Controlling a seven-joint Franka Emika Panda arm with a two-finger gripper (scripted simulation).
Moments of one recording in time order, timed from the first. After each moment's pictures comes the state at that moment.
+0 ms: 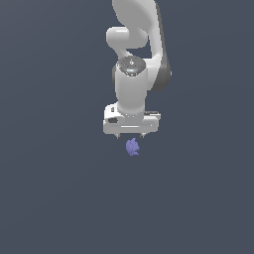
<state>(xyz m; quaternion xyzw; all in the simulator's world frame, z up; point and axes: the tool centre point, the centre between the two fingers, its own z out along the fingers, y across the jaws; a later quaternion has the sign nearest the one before) 0.005 0.014 0.174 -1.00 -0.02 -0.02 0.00</state>
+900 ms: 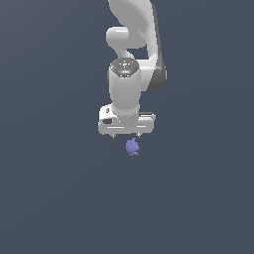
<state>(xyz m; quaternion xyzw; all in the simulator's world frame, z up) 0.005 -0.003 0.171 -1.00 -0.02 -0.01 0.00</state>
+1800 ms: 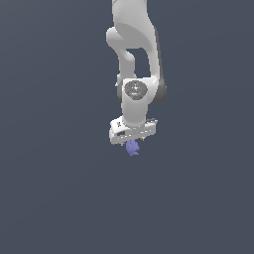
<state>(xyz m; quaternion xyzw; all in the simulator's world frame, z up) -0.019 0.026 0.096 -0.99 -0.14 0.00 0.00</state>
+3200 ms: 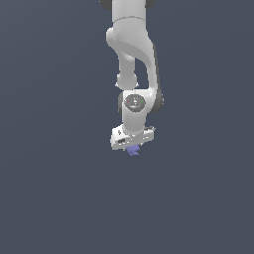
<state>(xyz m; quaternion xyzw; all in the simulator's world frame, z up) -0.019 0.026 0.046 -0.99 -0.14 0.00 0.00</state>
